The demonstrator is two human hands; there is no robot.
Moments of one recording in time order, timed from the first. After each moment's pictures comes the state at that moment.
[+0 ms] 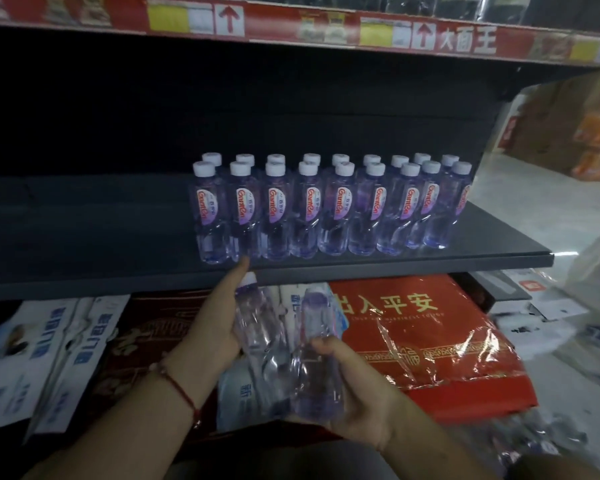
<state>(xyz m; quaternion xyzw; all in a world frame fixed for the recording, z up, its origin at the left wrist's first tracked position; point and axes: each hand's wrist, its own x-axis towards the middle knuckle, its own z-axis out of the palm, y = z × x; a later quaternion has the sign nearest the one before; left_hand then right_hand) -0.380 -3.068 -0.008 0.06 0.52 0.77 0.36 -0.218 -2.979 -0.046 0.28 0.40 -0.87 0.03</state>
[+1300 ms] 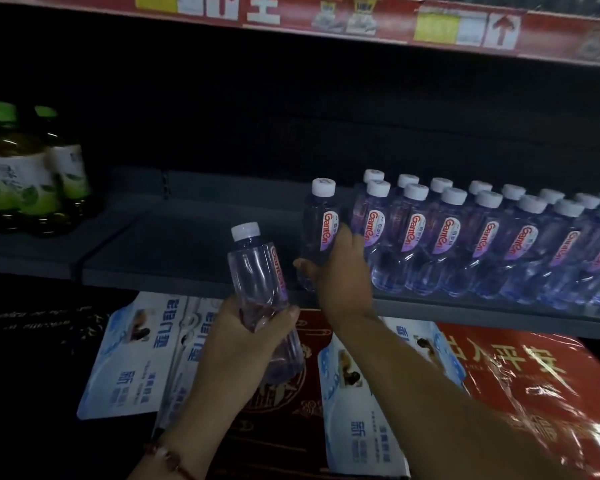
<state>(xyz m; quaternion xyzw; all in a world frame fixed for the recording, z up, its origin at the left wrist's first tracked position) -0.492 -3.231 -0.026 0.14 0.72 0.67 0.10 -0.505 -3.059 -0.010 0.25 0.86 -0.30 -0.34</state>
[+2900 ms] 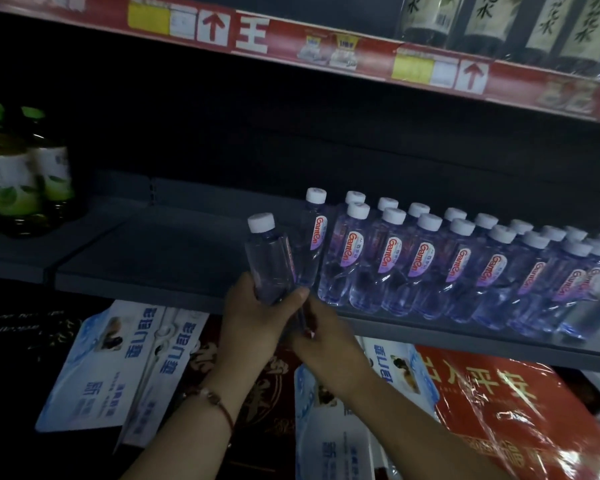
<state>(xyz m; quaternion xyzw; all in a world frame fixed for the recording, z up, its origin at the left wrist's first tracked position) -0.524 -3.161 -0.033 0.20 0.70 0.68 0.02 -0.434 -3.064 -0.023 0.09 0.87 -0.46 -0.17</state>
